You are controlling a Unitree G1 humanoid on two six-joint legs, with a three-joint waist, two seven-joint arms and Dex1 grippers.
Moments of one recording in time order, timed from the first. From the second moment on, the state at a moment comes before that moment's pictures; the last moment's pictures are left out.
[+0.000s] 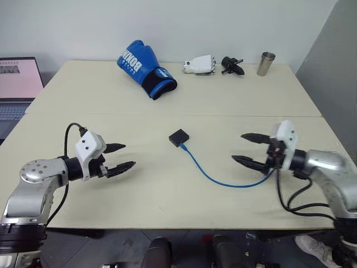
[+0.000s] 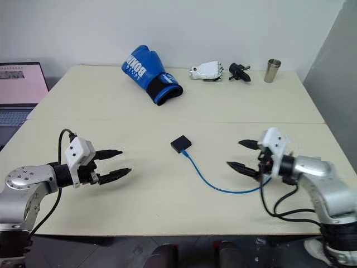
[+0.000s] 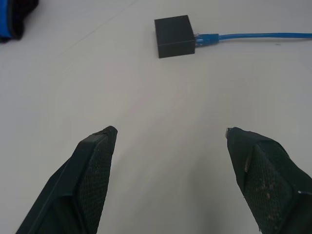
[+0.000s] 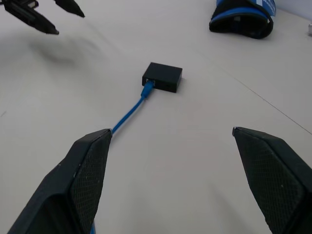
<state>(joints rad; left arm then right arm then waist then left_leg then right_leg) -0.18 0.85 0.19 0.00 -0.35 0.28 -1.08 -0.29 -0.64 0.00 -0.30 0.44 0.49 0.87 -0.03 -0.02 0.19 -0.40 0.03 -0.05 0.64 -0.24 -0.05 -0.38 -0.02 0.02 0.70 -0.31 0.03</state>
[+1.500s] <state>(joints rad) -0.34 0.75 0.16 0.01 -0.54 0.59 -1.03 -0.52 -0.34 0.32 0.20 -0.09 -0.01 0.61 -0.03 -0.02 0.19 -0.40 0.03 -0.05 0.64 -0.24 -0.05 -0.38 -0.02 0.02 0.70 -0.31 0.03</state>
